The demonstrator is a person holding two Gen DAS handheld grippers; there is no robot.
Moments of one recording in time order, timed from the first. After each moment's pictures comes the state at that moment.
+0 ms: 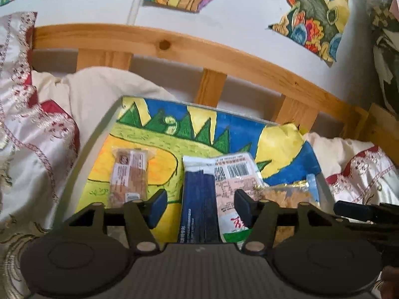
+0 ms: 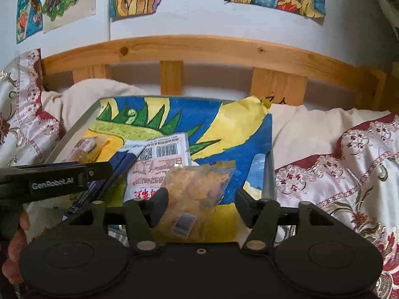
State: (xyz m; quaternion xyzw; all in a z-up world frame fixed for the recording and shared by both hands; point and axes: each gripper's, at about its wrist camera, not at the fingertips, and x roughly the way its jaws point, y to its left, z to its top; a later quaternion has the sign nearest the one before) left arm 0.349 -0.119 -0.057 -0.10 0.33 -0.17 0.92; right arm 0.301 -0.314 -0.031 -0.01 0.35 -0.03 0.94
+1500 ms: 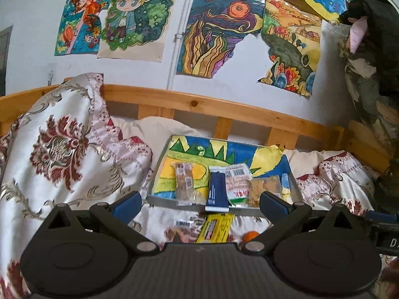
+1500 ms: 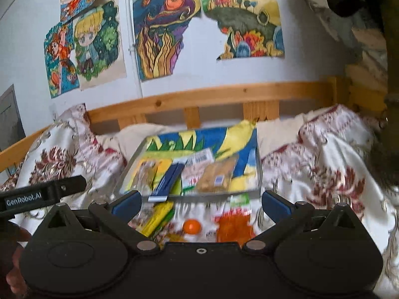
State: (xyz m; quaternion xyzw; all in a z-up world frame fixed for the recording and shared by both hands) left arm 0.144 -0.048 0.039 -0.07 0.25 -0.11 0.96; right arm 0.091 -0.283 0.055 0.07 0.27 -0.02 0.96
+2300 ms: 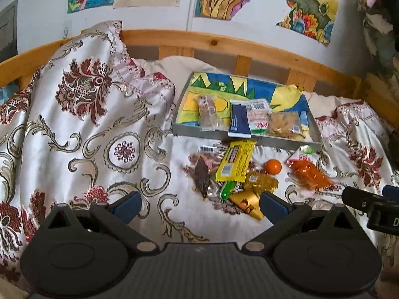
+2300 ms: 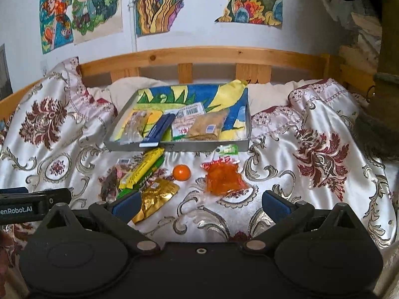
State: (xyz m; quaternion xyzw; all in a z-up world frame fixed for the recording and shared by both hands) left arm 0.111 -0.036 0.009 -0.04 0.38 -0.08 0.92; right arm 0.067 -0.261 0.036 0.02 0.36 -0.05 0.93
